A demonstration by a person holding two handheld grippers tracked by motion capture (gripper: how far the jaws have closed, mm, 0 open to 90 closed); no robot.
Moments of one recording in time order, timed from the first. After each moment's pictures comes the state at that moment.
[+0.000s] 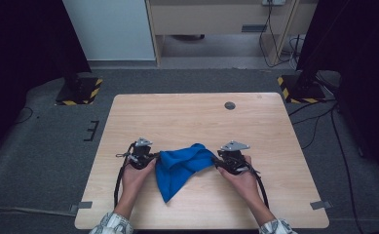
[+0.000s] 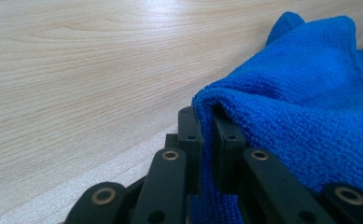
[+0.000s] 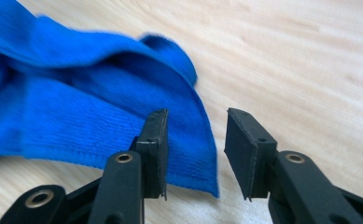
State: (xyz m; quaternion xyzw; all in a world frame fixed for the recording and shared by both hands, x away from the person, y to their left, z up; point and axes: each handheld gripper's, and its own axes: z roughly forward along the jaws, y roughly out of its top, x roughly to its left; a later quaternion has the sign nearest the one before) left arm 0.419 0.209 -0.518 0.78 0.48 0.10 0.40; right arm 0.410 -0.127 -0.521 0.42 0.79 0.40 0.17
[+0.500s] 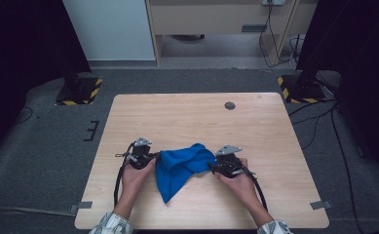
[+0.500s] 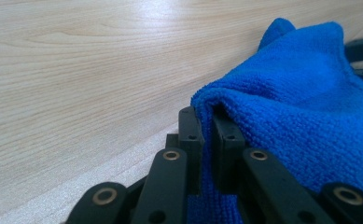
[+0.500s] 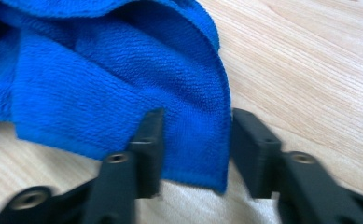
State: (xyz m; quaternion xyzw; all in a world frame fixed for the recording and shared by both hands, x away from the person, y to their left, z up) left arm 0.418 0.212 -0.515 0.77 0.47 0.09 0.41; right arm 0.405 -0.116 -0.532 0.40 0.82 0.36 0.16
